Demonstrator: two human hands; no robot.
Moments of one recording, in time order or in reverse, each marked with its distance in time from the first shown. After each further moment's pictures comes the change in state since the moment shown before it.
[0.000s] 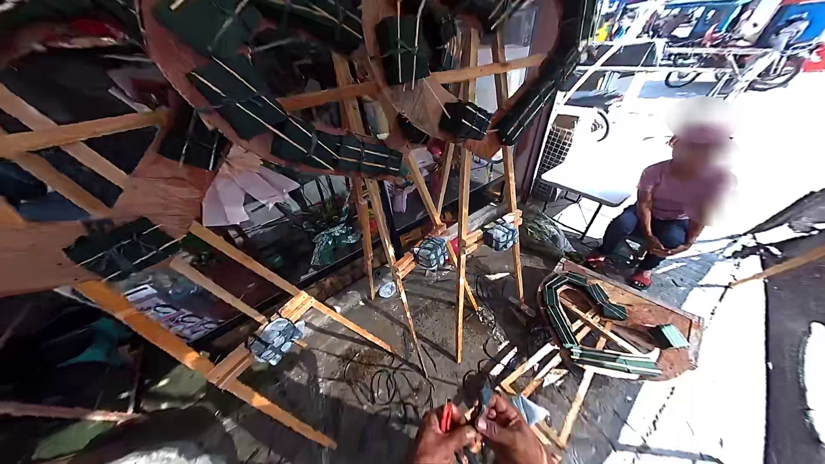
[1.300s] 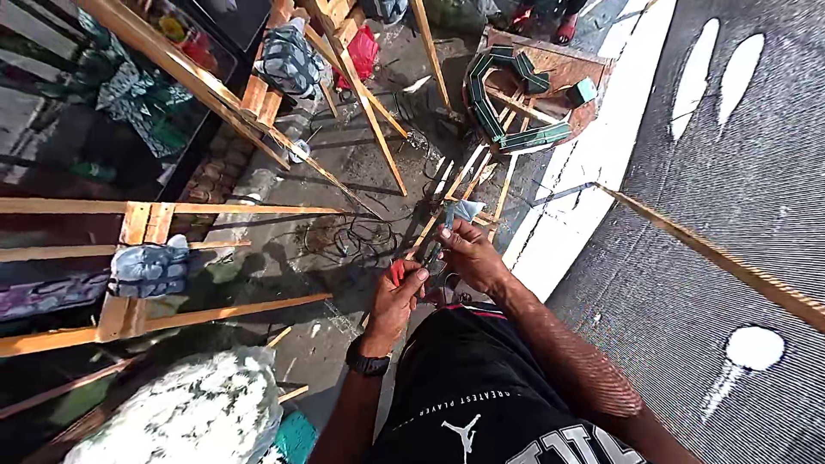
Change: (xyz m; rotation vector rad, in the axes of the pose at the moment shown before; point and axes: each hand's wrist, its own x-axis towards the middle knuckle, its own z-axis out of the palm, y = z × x) left_hand -0.008 -0.034 0.023 -0.034 -0.074 -0.184; right_hand -0.040 0.003 -0.022 0.159 0.451 0.044
